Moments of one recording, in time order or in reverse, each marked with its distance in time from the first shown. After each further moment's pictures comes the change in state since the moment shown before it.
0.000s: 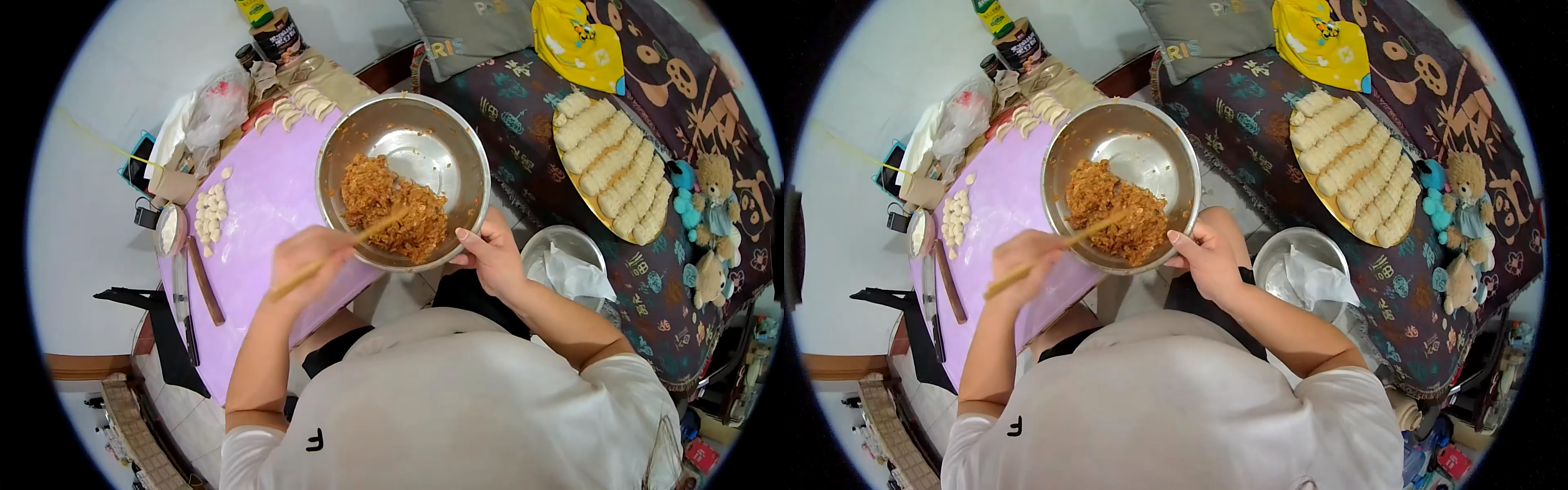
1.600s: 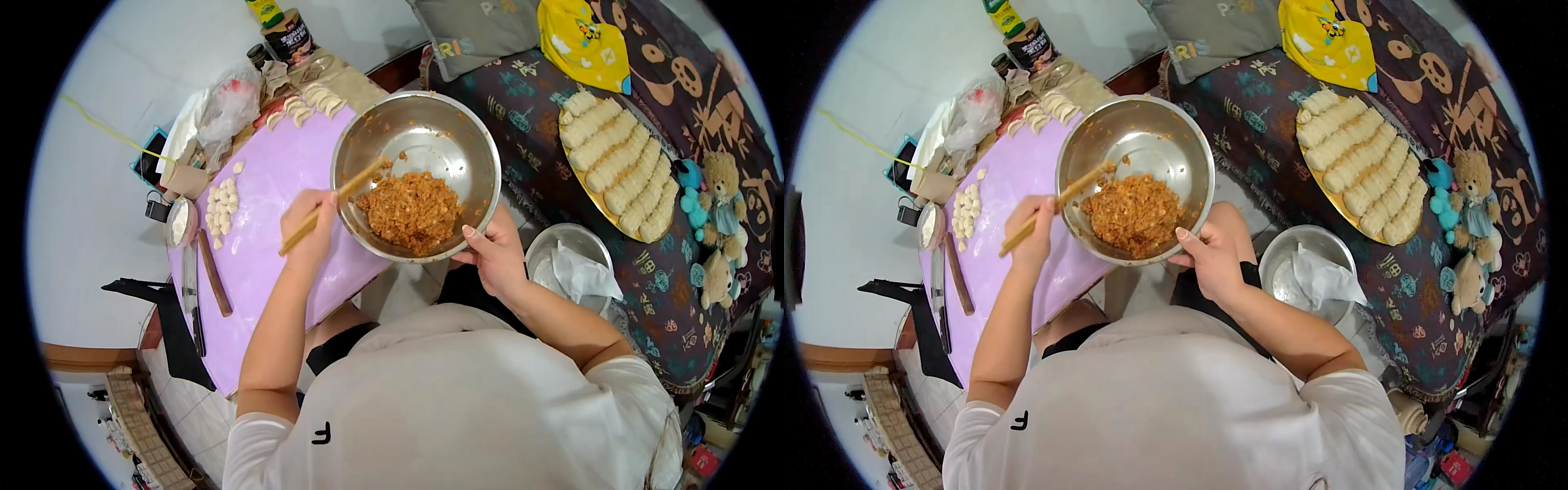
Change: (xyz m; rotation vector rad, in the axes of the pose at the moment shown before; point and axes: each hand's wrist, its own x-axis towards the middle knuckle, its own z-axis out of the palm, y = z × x) left_hand 0.007 -0.027 0.023 -0.023 0.340 -0.323; right_hand -0.012 0.002 0.009 -0.001 0.052 -0.020
